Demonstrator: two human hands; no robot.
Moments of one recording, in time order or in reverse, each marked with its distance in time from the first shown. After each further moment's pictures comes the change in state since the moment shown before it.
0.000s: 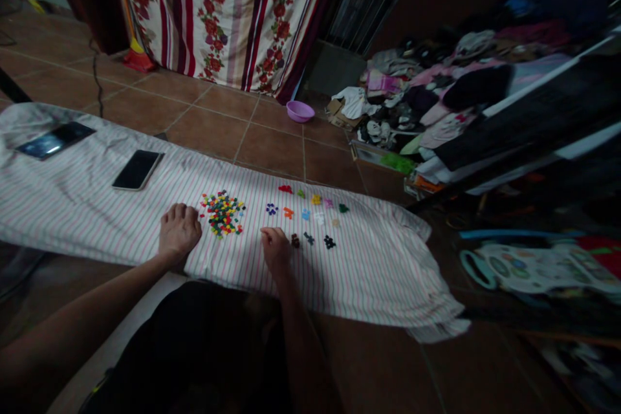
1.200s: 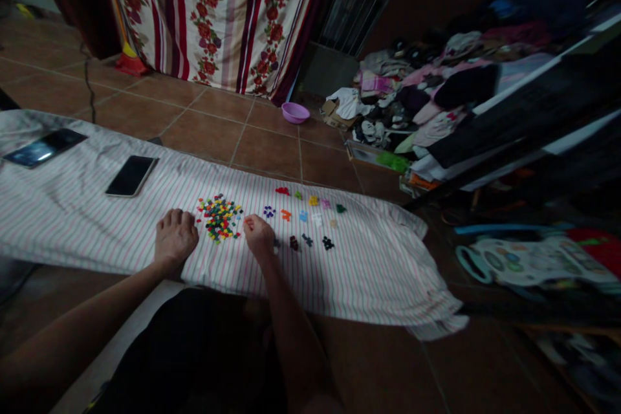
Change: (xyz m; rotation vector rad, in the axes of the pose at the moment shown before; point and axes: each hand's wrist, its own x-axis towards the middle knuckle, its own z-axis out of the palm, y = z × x) left_hand 0.001 -0.001 0.003 0.019 0.000 0.009; right_hand 0.040 -0.030 0.035 0.090 -0.119 0.090
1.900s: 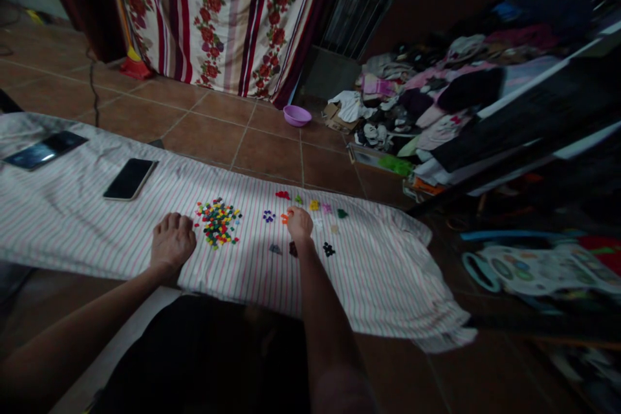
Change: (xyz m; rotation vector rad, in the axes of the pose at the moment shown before) left_hand 0.000 0.000 0.003 0.046 0.030 0.007; right_hand 0.062 0.063 -0.083 -0.477 -0.004 0.240
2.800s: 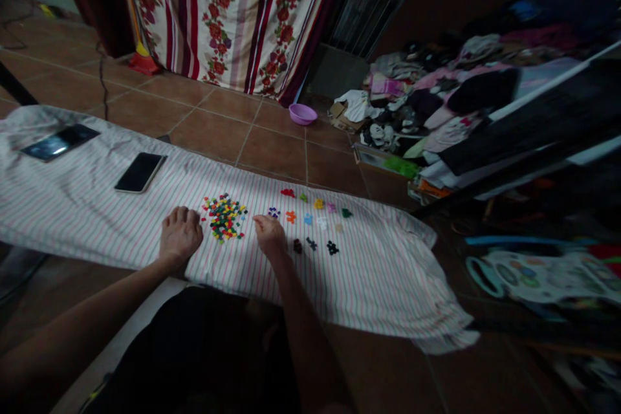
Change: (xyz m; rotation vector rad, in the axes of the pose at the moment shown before) left_hand -0.001 0.000 -0.003 -0.034 0.006 -0.001; right_hand -0.063 -0.055 0.037 0.308 0.002 -0.492
